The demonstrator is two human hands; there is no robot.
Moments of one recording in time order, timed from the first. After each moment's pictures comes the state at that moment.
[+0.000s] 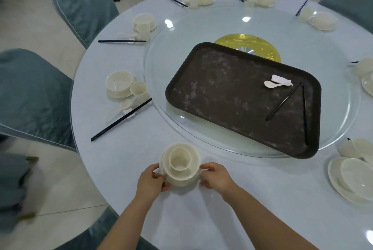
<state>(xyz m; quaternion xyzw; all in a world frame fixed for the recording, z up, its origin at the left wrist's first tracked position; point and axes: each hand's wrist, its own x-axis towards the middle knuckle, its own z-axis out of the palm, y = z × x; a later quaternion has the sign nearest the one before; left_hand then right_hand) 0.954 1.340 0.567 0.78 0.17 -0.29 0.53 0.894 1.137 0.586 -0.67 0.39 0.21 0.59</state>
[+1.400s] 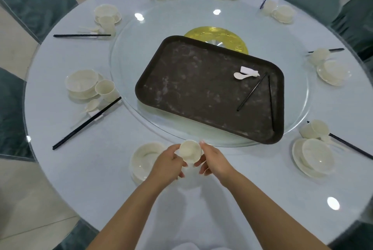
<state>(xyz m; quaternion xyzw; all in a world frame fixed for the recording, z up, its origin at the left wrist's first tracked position) 0.950 1.228 0.627 0.82 -0.05 -0.38 0.43 0.886 1.088 0.621 -0.69 0.37 0.14 0.60</state>
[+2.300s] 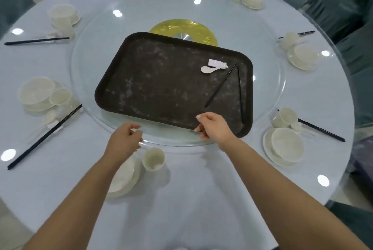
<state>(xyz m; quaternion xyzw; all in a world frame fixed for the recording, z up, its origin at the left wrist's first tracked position) 1.012 1.186 0.637 0.88 -0.05 -0.28 0.37 0.899 0.961 0.644 -0.69 0.42 0.03 0.59</state>
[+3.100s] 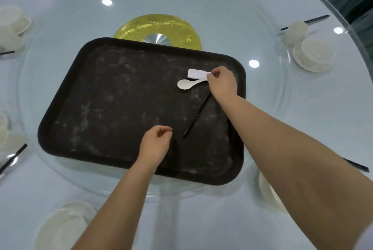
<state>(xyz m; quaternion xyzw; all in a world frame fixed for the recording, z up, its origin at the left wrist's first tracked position) 1.032 0.975 0.581 0.83 0.00 -0.33 0.45 1.034 0.736 0.598 -0.80 0.45 -0.09 0.40</state>
